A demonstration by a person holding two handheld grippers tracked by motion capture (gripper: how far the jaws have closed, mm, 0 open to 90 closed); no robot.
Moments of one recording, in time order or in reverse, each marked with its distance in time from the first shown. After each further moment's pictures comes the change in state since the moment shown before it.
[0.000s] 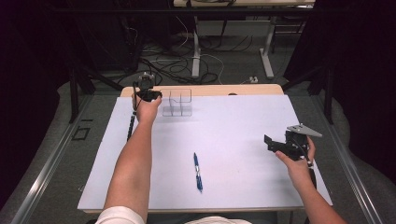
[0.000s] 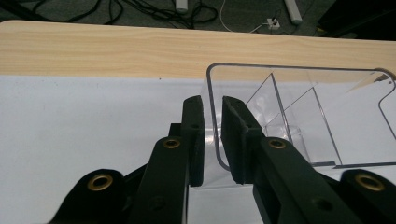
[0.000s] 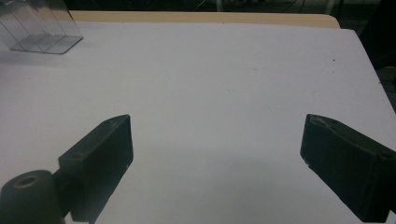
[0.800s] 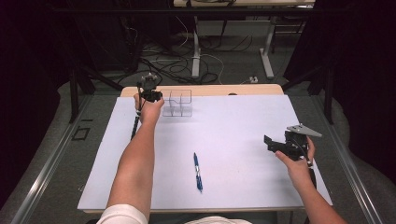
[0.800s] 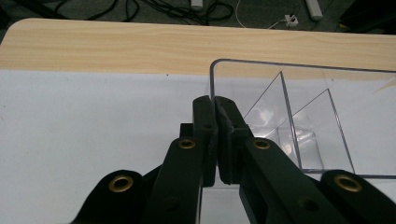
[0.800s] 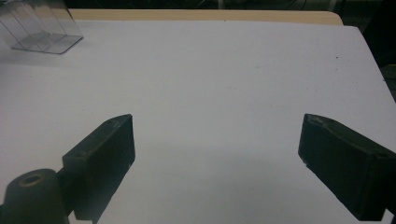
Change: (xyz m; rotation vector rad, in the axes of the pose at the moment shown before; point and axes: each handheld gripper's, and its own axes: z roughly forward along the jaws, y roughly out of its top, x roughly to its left) left arm -0.012 -0.002 0.003 0.006 0.073 -0.008; right arm 0.000 -0.001 0.002 0.004 0.005 -0.002
